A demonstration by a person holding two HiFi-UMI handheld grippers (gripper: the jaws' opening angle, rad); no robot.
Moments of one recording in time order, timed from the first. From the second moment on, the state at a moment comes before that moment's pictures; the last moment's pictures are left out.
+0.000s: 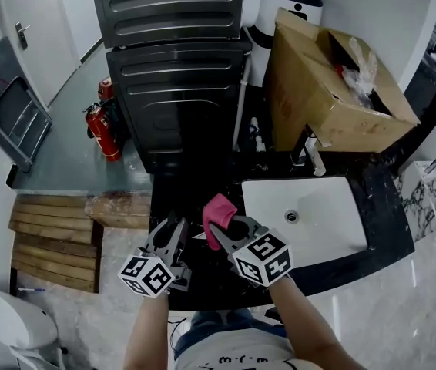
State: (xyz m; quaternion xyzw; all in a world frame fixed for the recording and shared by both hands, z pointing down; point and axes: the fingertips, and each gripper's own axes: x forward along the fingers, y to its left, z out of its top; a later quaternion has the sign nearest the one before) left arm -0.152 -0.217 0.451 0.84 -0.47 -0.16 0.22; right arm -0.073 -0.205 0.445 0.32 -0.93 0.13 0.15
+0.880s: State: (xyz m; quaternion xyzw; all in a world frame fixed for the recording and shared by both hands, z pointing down) left arm -0.147 -0.217 0.450 0.85 -0.47 -0.13 0.21; right arm -0.084 -0.213 0.432 0.29 -0.93 0.13 0.16
